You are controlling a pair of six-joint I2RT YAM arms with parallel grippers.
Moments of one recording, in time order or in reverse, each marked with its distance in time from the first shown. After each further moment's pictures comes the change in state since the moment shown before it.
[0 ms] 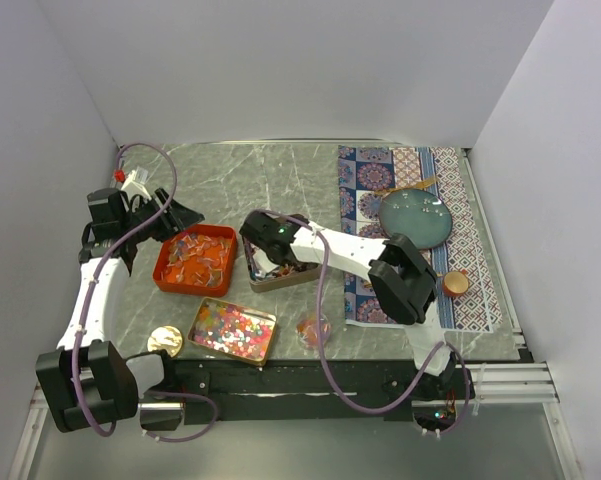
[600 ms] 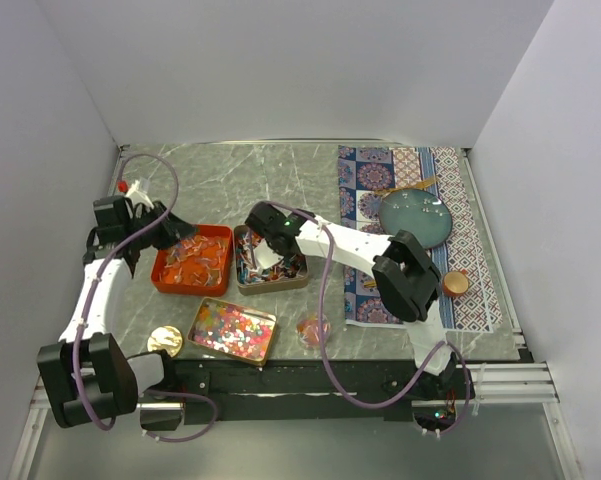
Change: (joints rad) left arm 0.004 0.024 -0.051 -0.017 -0.061 0.010; right arm -0.043 -0.008 0.008 0.019 -0.189 0.014
